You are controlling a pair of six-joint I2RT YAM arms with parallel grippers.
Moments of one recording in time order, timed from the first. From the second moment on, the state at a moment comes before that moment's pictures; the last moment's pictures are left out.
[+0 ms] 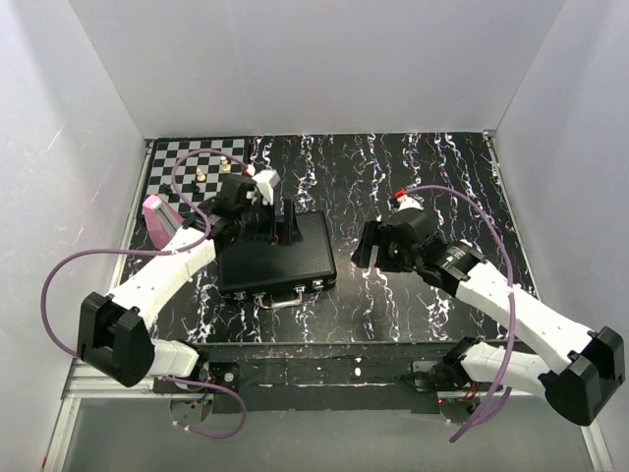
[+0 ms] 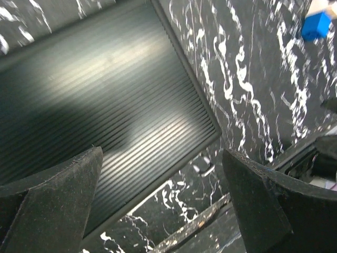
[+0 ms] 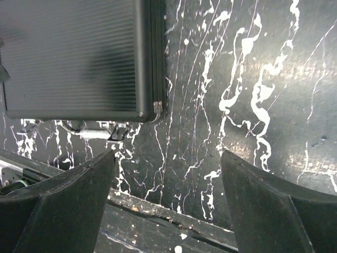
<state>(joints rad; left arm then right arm) -0.44 1.34 1.10 -0.48 0.28 -0.34 0.74 1.05 0.91 -0.58 0.11 0.69</state>
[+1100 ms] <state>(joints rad) -0.57 1.46 0.98 -0.54 0.21 -0.38 0.84 1.33 0.86 -0.47 0.04 0.78</state>
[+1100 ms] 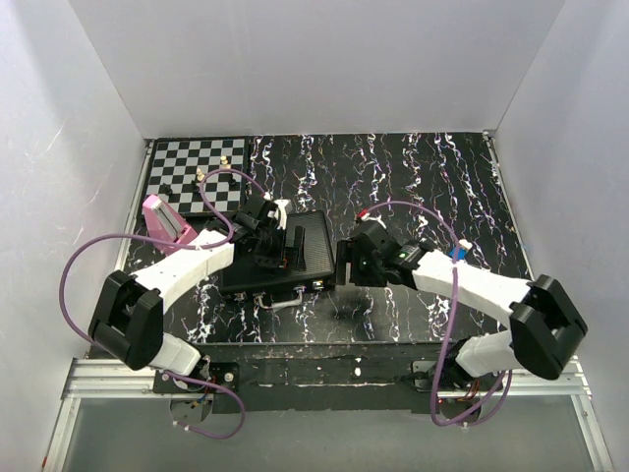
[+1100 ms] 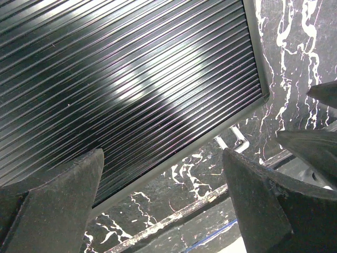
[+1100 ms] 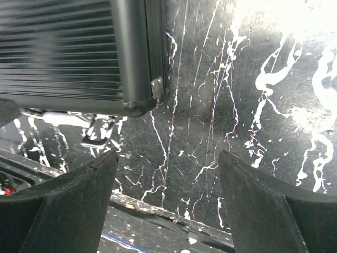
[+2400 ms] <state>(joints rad) -0.57 1.46 0.99 -0.55 0.22 -0.37 0.98 1.55 0.99 -0.51 0.14 0.83</state>
